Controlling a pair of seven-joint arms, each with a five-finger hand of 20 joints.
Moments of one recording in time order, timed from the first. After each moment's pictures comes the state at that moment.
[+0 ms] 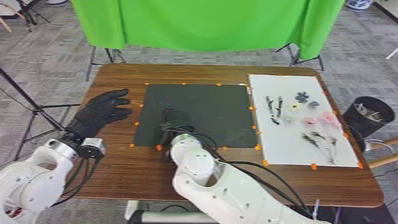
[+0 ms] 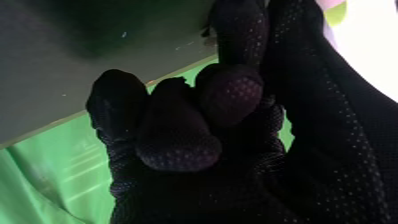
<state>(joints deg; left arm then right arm) 110.9 -40.1 -91.3 -108.7 42.1 -4.7 4.8 -66.0 -83.4 29.8 -84.5 -132.0 4.7 41.0</state>
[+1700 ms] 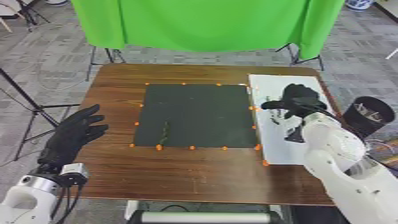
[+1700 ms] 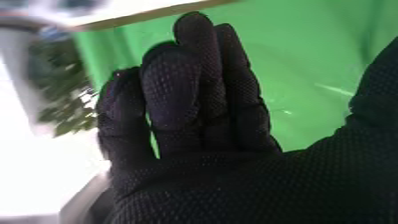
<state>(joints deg) 133.9 -42.7 -102.9 -117.2 40.1 6.0 15.2 -90.7 -47.3 74.9 -110.2 -130.6 -8.6 32.9</state>
